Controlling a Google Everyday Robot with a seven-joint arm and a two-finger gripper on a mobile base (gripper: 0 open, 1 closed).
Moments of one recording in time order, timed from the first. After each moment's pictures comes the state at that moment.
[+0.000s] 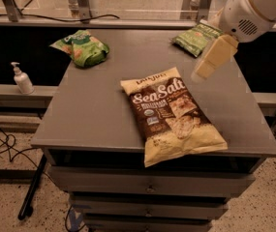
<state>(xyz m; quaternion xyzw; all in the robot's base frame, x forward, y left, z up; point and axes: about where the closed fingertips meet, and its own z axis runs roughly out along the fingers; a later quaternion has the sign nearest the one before) 0.567 -0.158 0.979 -0.55 0.77 0.03 0.30</state>
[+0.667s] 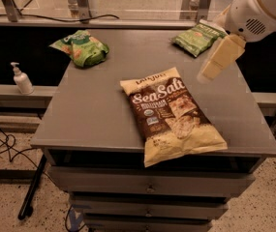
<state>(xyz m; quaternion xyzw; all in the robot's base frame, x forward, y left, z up) 0.560 -0.166 0.985 -0.56 0.77 0.02 0.30</state>
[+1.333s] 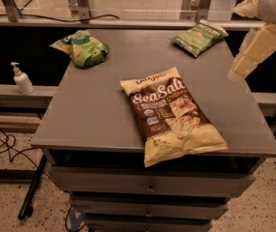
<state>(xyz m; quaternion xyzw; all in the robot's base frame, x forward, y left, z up) 0.529 -0.204 1.016 -0.59 0.75 0.00 0.29</state>
